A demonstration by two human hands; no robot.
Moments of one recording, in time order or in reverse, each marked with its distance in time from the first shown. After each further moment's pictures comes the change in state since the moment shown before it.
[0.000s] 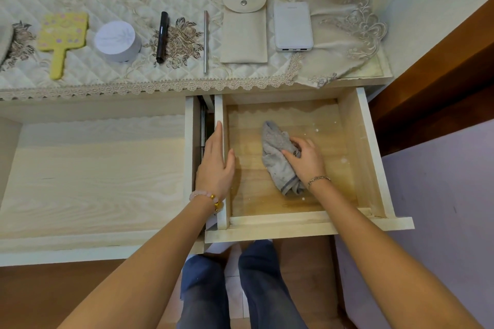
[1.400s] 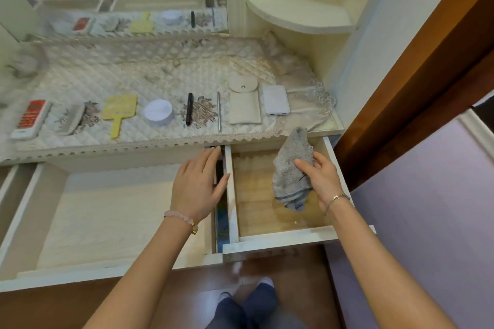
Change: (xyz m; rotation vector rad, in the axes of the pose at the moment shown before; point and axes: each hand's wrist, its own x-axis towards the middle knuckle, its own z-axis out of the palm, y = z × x) left_hand -0.037 0.064 -0.139 0.570 0.128 0.453; right_hand -0.098 -0.107 -0.120 0.914 0.074 0.109
